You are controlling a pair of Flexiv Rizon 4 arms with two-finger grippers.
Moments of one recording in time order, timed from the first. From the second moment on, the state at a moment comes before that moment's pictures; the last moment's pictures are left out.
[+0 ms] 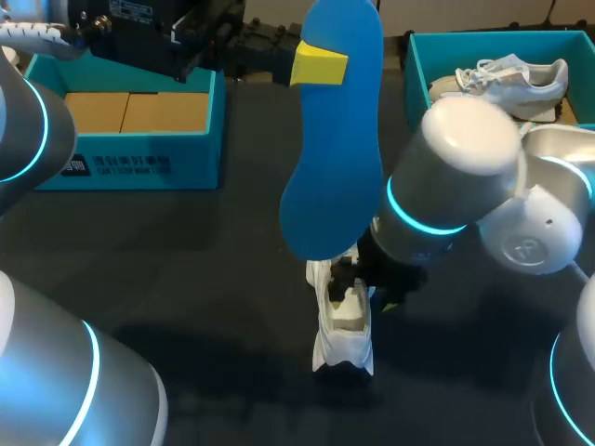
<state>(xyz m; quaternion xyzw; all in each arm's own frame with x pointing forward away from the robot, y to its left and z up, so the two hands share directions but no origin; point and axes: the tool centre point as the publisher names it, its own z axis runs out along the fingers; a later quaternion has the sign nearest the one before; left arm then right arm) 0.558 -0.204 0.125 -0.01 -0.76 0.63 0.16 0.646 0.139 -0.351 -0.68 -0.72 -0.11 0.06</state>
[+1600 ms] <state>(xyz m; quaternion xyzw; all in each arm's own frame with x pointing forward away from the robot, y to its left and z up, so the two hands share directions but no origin) 0.558 -0.204 0.125 -0.01 -0.76 0.63 0.16 0.679 0.078 -0.227 -0.61 -0.61 -0.32 0.39</state>
